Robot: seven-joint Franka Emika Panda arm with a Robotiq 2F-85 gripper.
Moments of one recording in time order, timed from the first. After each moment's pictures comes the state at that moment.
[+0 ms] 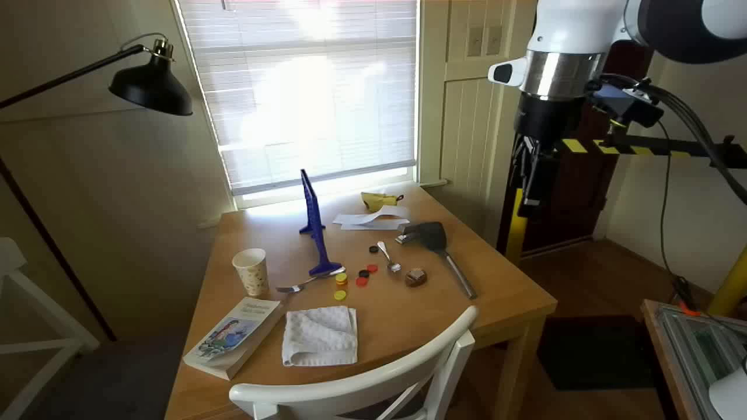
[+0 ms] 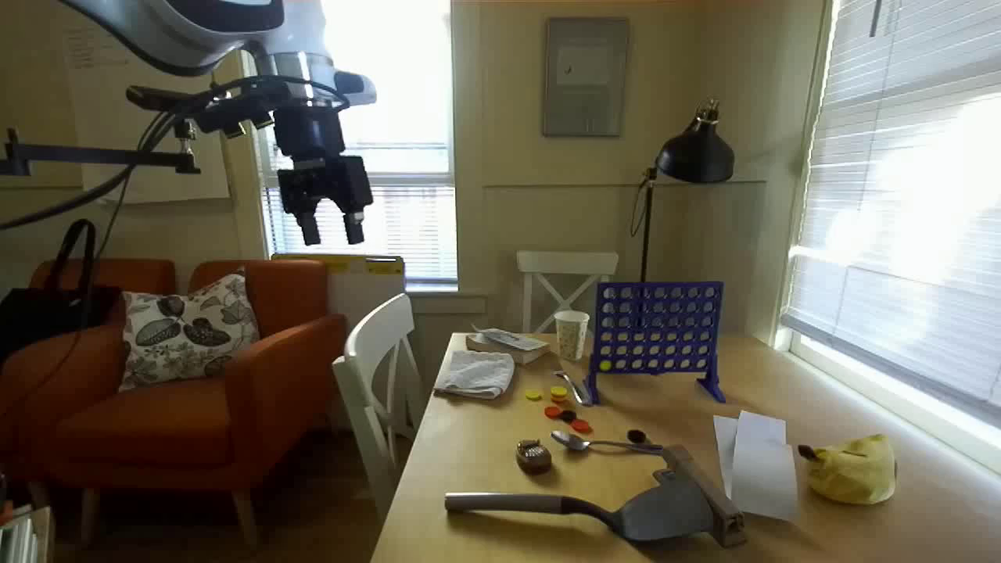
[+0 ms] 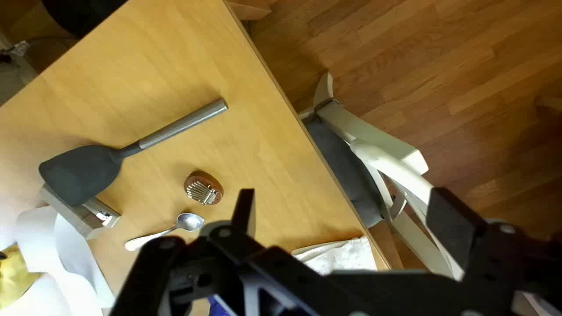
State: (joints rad) arm 0.03 -0.51 0.05 -2.42 -0.09 2.01 -0.08
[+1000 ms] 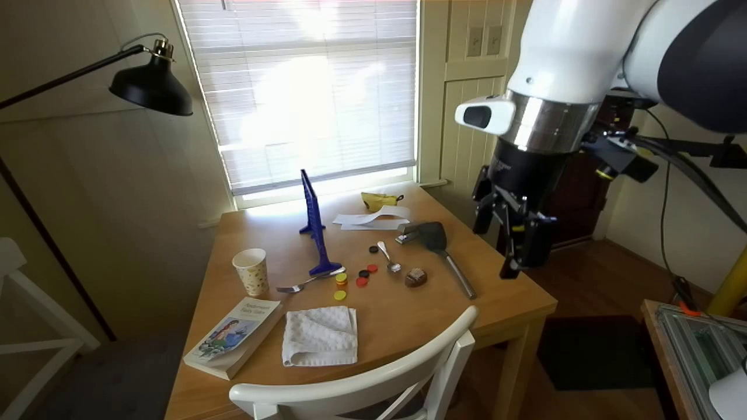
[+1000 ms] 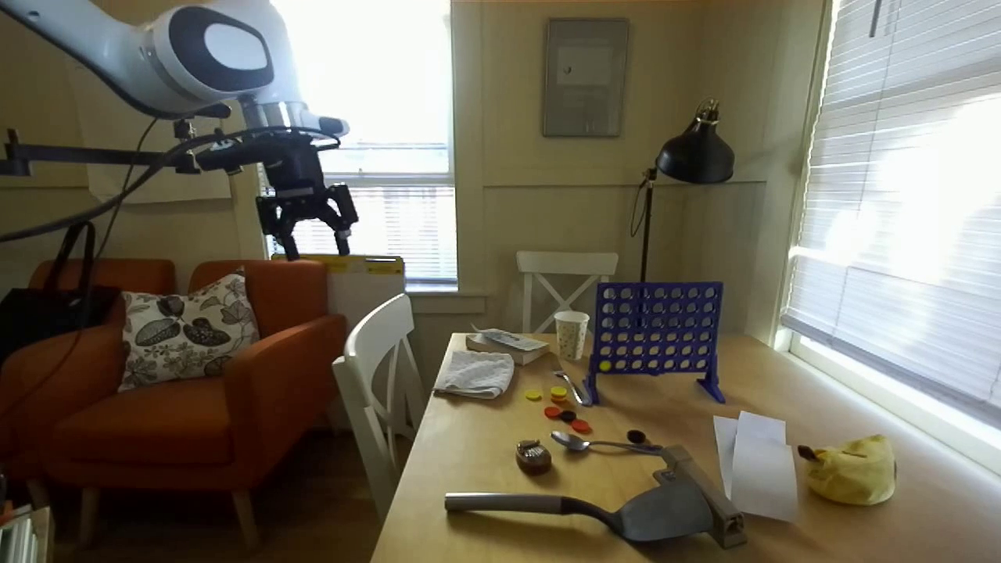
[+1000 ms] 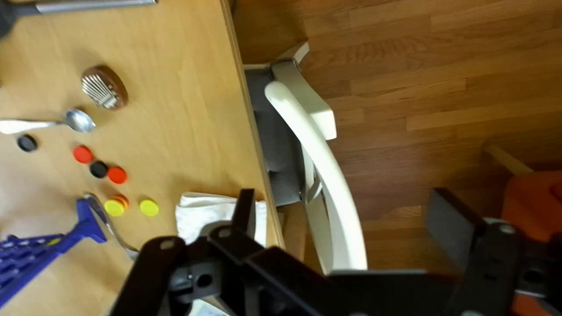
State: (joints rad) arm 0.19 -0.38 0.14 -2.42 -0.09 2.19 -0.20
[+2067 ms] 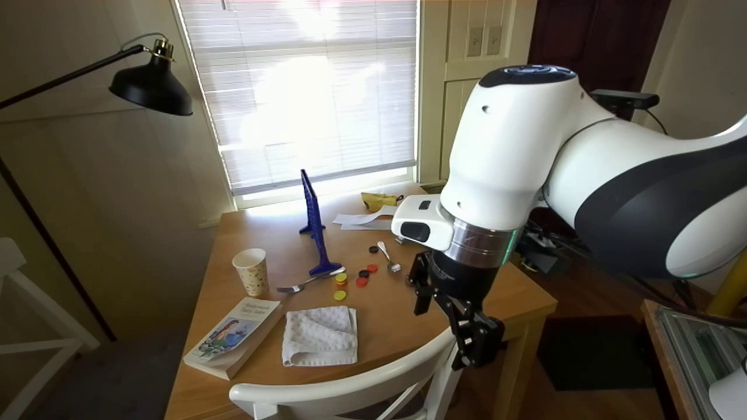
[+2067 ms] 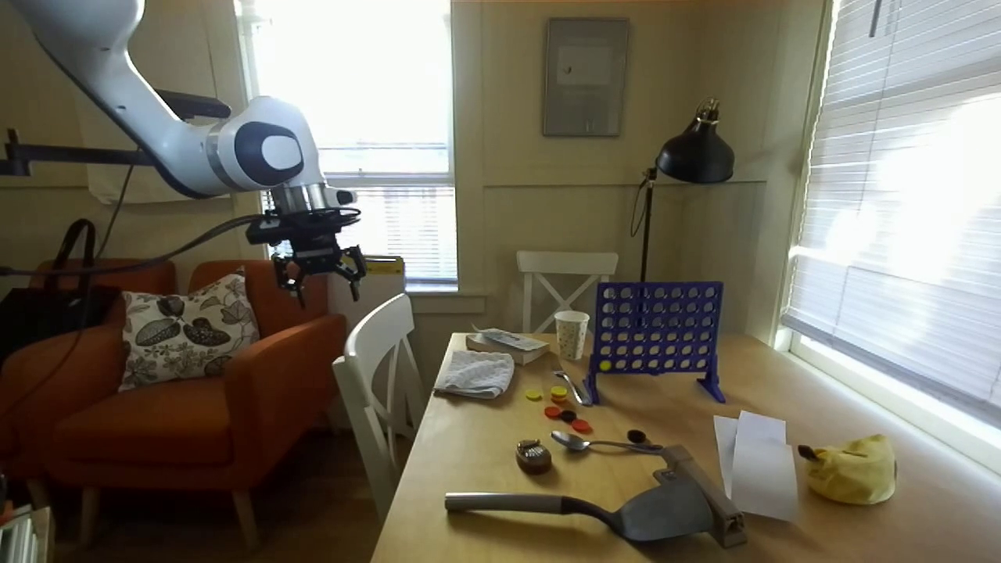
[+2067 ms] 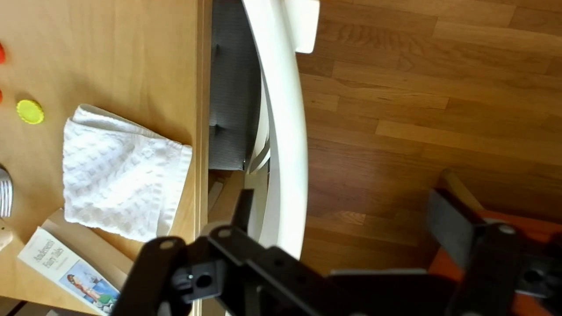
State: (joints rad) arm 0.24 -0.04 0.20 -2.35 -0.13 2.48 -0.36
